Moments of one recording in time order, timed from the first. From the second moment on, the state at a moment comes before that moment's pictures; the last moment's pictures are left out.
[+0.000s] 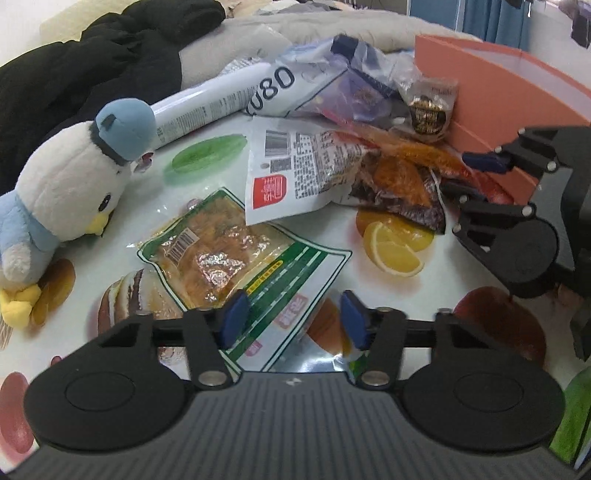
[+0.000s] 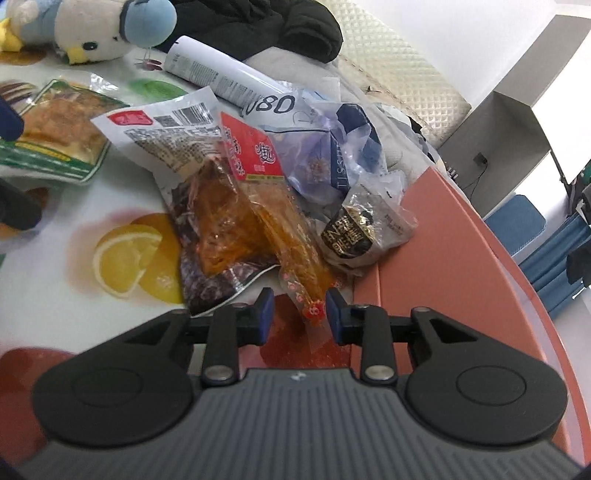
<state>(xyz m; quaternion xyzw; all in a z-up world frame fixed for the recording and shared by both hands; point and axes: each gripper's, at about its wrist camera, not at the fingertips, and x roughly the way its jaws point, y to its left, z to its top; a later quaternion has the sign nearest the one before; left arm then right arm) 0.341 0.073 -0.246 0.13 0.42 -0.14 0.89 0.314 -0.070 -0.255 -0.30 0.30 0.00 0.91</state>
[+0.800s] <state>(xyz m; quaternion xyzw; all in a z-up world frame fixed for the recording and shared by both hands) 0.266 0.089 -0.221 0.00 0.44 -0.13 0.89 0.285 -0.072 -0.227 -0.26 0.27 0.01 0.93</state>
